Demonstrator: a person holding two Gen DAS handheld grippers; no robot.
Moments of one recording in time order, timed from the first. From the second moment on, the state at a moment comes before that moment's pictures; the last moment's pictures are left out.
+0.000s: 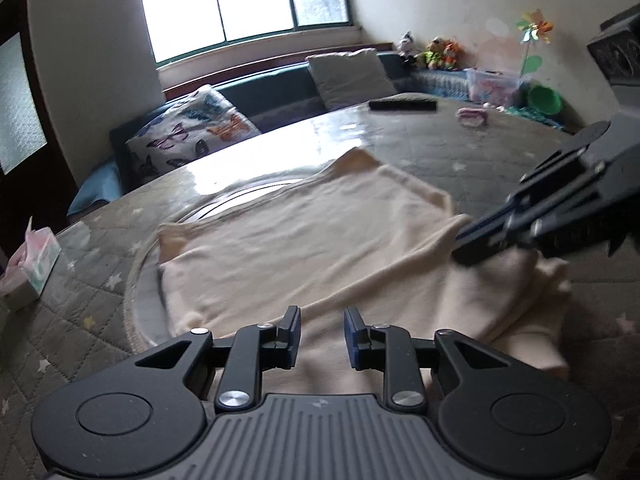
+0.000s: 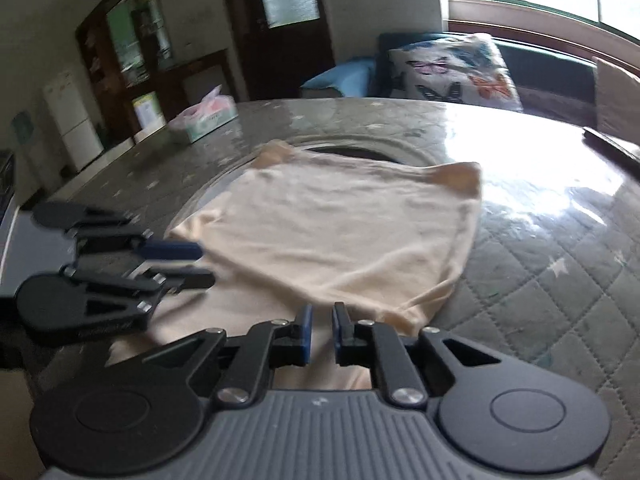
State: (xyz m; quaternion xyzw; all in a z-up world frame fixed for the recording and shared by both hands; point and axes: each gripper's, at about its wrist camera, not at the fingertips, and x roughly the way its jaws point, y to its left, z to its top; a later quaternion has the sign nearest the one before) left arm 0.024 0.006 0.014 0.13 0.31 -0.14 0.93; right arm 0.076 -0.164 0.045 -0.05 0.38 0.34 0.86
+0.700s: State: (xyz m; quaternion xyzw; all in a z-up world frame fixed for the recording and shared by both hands) left arm -0.012 0.037 0.012 0.13 0.31 -0.12 0.93; right arm 0.042 -0.185 0.048 -0.08 0.39 0.33 0.86
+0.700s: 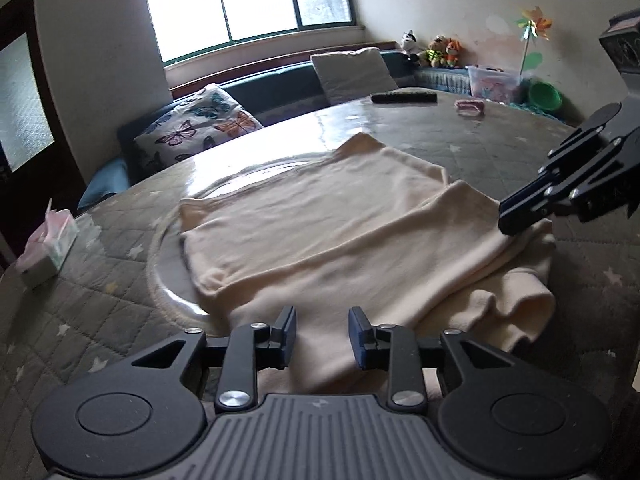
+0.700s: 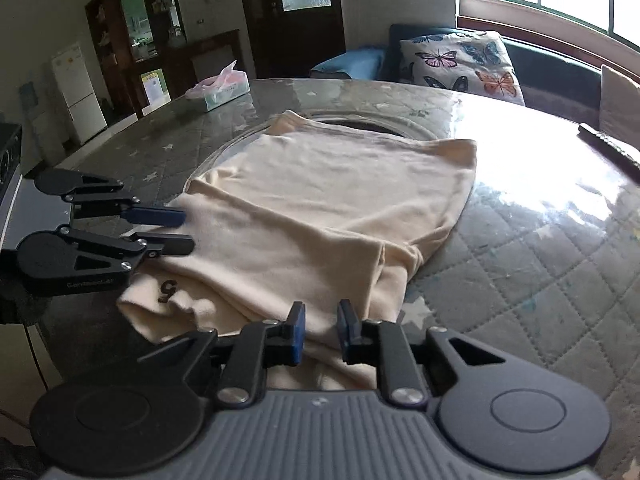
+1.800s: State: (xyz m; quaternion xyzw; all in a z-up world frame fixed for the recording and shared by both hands) left arm -0.055 0.020 0.011 0.22 0.26 -0.23 0.91; right arm 0.005 -0.176 0.058 -0.20 0.35 0.39 0.83
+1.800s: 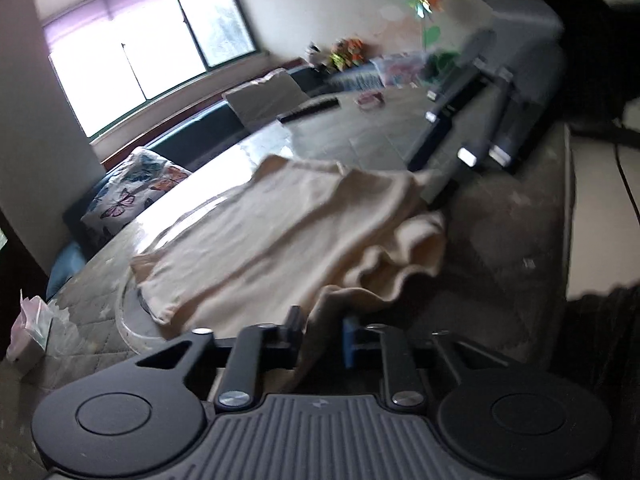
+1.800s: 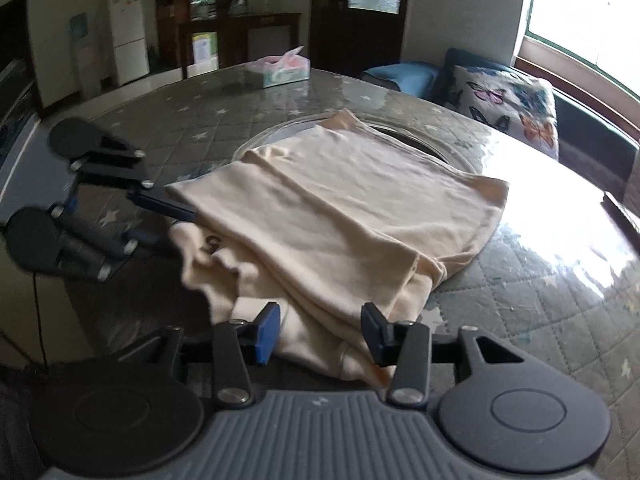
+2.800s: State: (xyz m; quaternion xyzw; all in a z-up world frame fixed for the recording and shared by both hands) left arm -0.049 0.043 0.000 0.25 0.28 -0.15 0.92; right arm 0.045 -0.158 0.071 -0.12 0.33 0.41 0.84
